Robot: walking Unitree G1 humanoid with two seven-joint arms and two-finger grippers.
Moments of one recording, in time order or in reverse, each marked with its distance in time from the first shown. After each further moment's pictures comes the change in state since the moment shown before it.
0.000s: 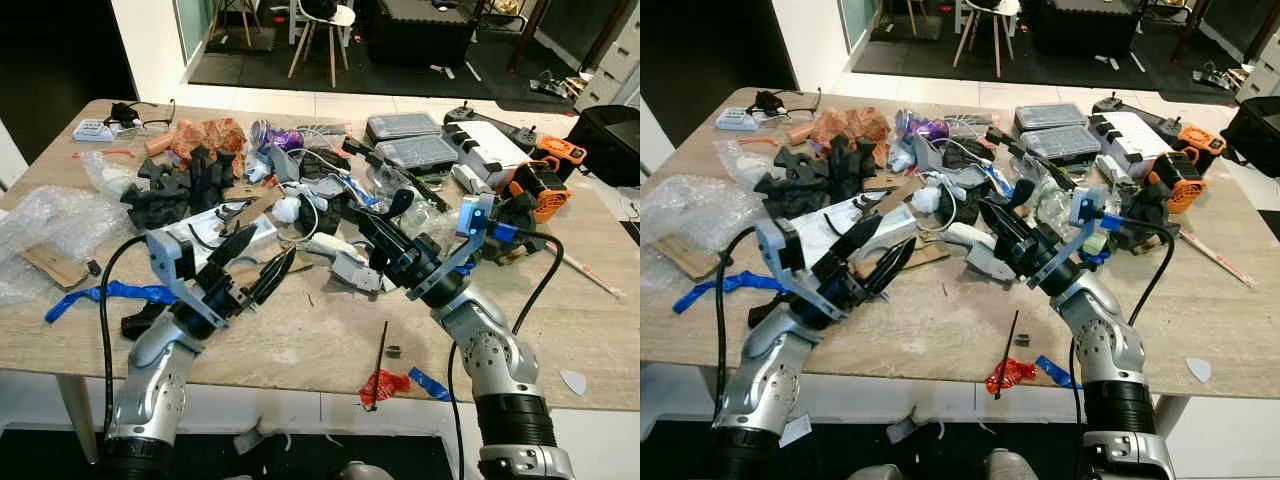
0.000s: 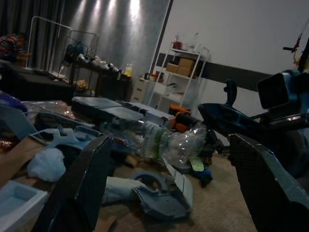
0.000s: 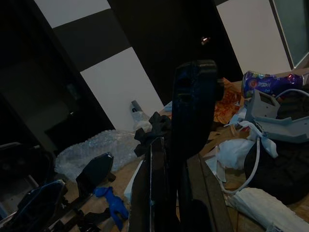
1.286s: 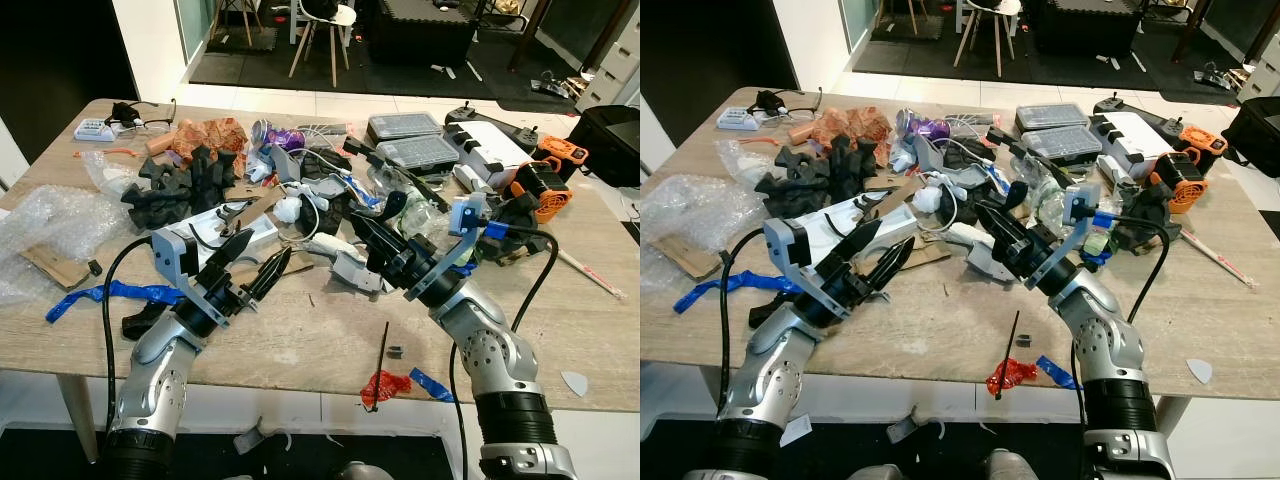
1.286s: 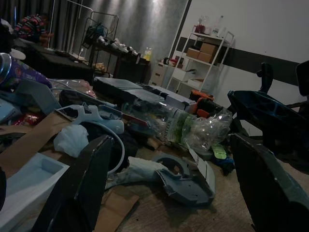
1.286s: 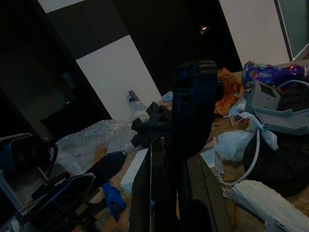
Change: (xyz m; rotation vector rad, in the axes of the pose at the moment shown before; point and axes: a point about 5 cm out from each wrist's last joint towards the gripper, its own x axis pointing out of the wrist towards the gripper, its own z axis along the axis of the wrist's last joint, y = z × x) left arm 0.001 0.010 -0.009 0.001 0.069 0.098; right arm 0.002 0.000 -0.003 -0.020 0.050 -0.005
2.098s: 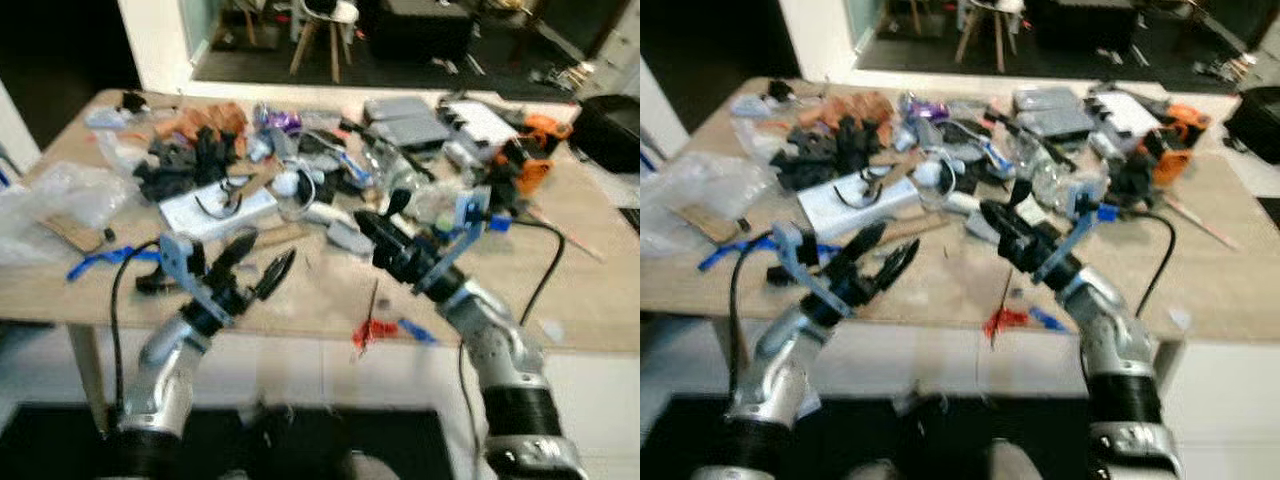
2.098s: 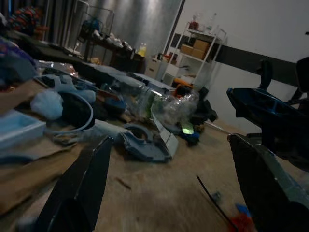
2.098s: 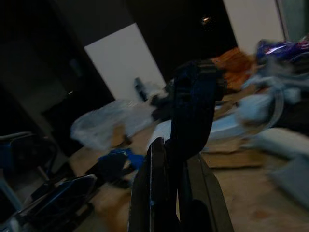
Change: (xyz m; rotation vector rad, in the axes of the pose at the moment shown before) left arm 0.001 0.001 -0.003 -0.006 0.011 0.003; right arm 0.003 -0.001 -0.001 0.001 0.014 0.000
